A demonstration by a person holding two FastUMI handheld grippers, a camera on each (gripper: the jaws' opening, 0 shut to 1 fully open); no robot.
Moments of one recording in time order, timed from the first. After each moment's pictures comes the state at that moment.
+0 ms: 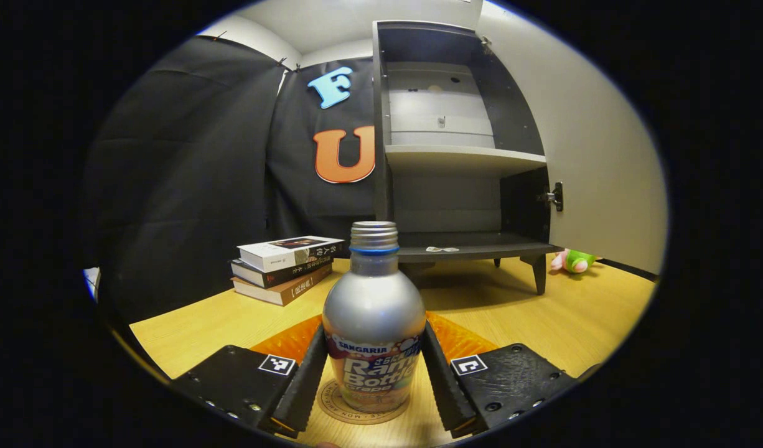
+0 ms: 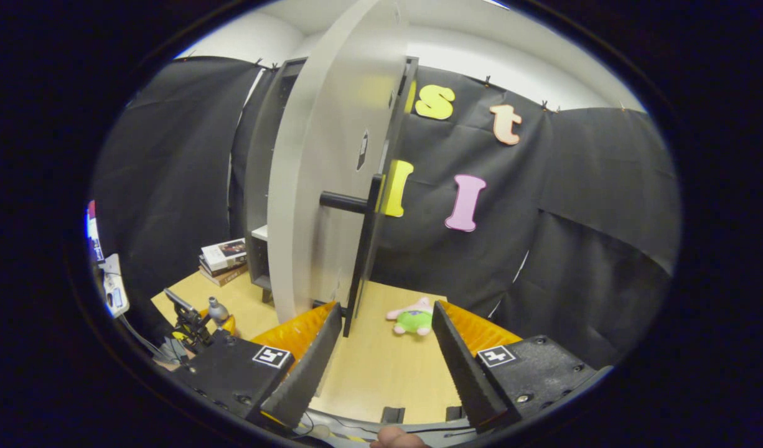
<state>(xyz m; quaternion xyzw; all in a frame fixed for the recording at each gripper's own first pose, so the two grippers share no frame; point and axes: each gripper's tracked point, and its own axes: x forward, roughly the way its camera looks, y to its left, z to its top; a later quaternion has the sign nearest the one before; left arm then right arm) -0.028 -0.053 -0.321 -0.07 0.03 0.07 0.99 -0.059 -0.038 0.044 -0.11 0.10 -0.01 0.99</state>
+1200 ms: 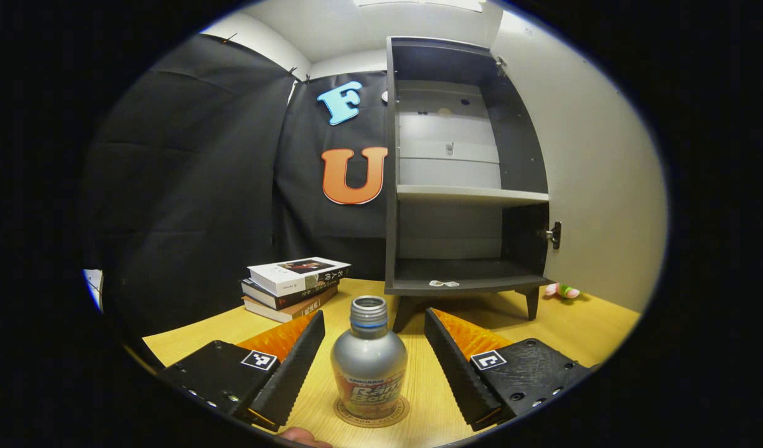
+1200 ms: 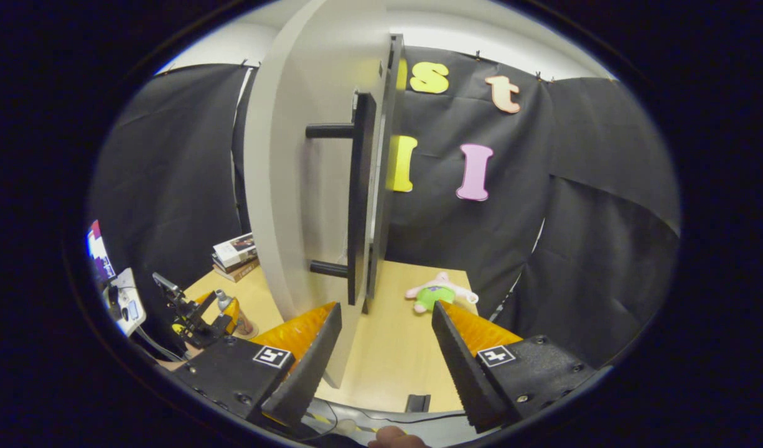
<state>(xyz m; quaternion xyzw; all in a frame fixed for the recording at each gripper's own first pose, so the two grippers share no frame) -0.051 -0.039 -0.251 -0.09 0.01 0.06 0.99 -0.053 -0.036 -0.005 -0.05 0.14 0.01 0.99</state>
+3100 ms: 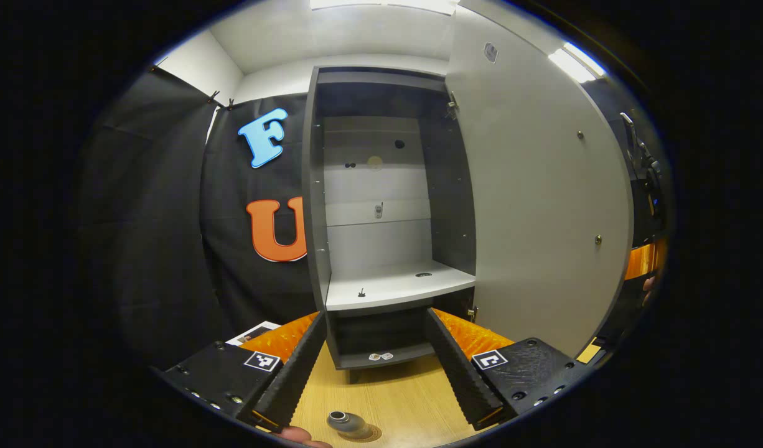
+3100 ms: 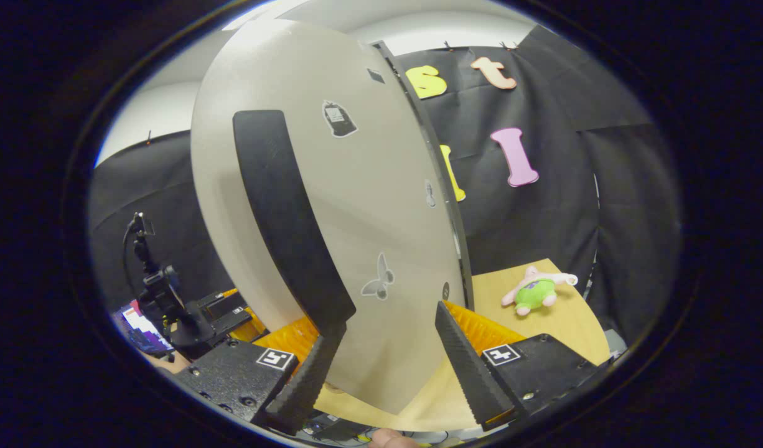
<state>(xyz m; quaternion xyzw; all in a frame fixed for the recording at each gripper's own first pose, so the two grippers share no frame) -0.057 -0.055 -0.022 -0.04 -0.01 -0.09 1.00 -0.001 0.099 -0.006 0.10 0.07 0.12 0.98</state>
